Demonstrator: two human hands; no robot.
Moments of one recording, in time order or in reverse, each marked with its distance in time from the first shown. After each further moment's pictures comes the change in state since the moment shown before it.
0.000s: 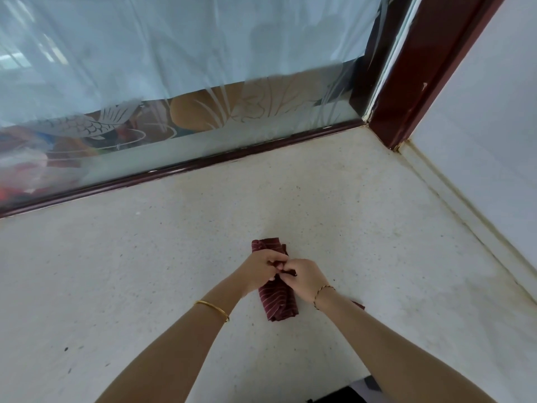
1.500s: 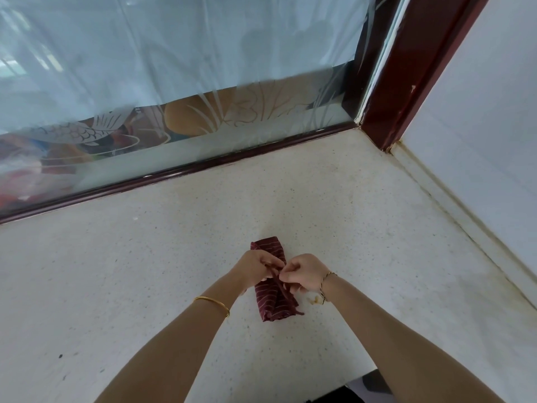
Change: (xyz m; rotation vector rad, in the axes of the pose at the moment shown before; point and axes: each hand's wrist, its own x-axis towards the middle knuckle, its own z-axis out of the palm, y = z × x) left_hand 0.017 -0.011 0.003 -0.130 0.038 -0.082; right_hand -0.006 -0.004 -0.033 0.339 -0.169 0.170
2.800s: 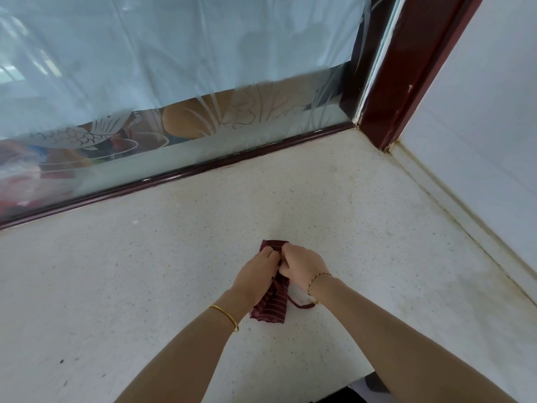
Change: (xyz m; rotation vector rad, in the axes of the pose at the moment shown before) left_hand 0.007 -0.018 0.016 0.848 0.207 0.465; right_hand 0.013 -0.015 0.007 -0.710 0.215 -0.190
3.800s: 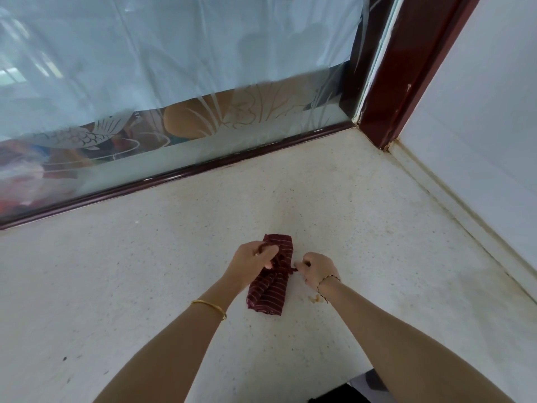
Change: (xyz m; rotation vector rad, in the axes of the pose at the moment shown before) left_hand -0.002 -0.001 -0.030 -0.805 0.051 -0.434; right_hand -0.001 0.040 0.030 0.393 0.037 0.387
